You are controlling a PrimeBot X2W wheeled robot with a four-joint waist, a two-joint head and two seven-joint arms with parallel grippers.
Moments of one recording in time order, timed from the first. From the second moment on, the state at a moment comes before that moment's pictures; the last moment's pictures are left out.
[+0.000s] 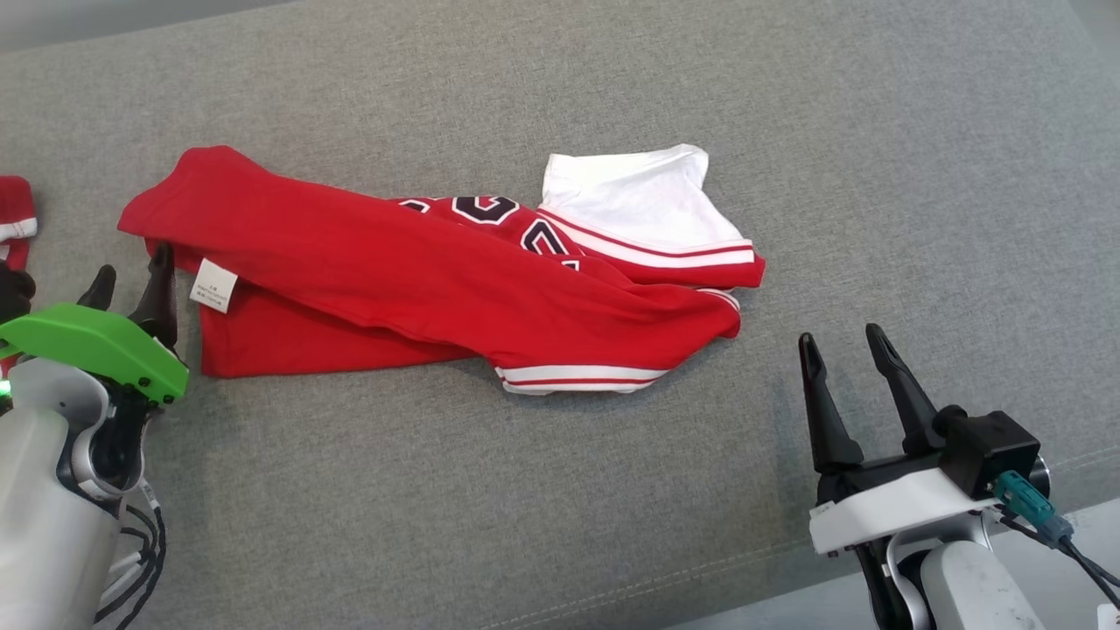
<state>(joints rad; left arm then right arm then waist) -0.62 0.49 -0.43 0.64 -1.05 0.01 -0.04 -0.09 -0.05 0.09 0.11 0.20 0.13 -0.26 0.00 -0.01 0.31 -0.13</state>
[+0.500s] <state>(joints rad) -0.62 0.52 -0.48 0.61 -1.14 -0.12 0.07 -0.09 -0.05 0.09 0.10 0.18 0.13 -0.26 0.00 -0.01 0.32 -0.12</state>
